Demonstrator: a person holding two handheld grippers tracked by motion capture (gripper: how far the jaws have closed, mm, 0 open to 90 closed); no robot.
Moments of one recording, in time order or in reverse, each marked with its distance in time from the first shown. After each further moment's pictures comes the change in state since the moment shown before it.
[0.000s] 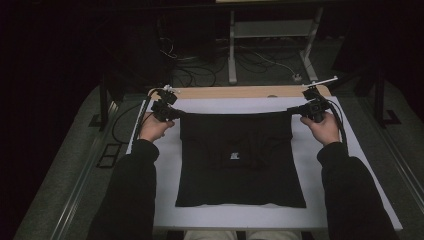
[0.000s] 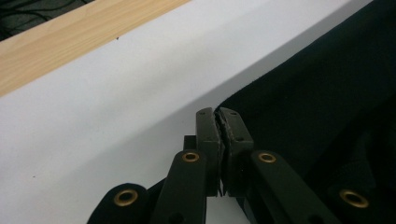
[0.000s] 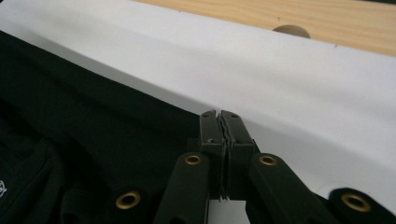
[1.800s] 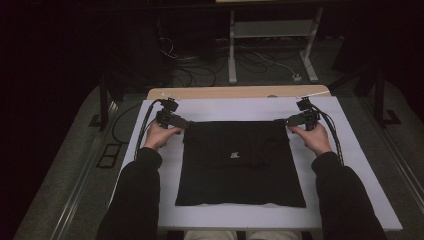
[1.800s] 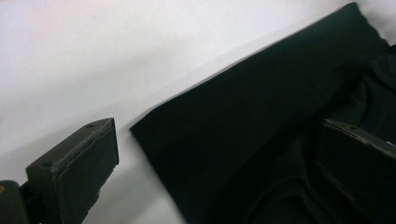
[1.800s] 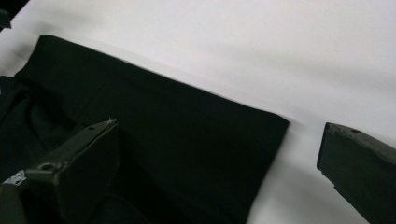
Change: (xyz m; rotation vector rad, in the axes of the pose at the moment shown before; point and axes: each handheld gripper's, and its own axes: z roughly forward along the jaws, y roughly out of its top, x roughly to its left) left arm 0.005 -0.023 0.032 -0.074 -0.235 -0.151; right arm -0.001 -0.027 0.034 -0.007 0.120 0.039
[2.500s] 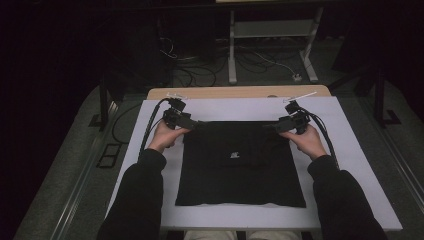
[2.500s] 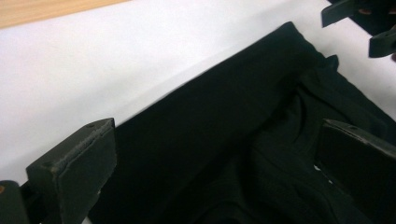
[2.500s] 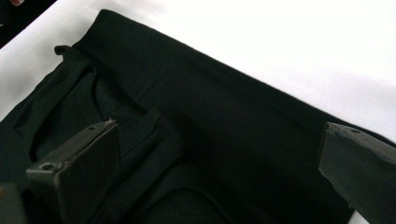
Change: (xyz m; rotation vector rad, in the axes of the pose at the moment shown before) left arm -0.030 0.006 0.004 -0.064 -0.113 0.054; right arm 0.042 0.000 0.005 0.043 0.103 -0.131
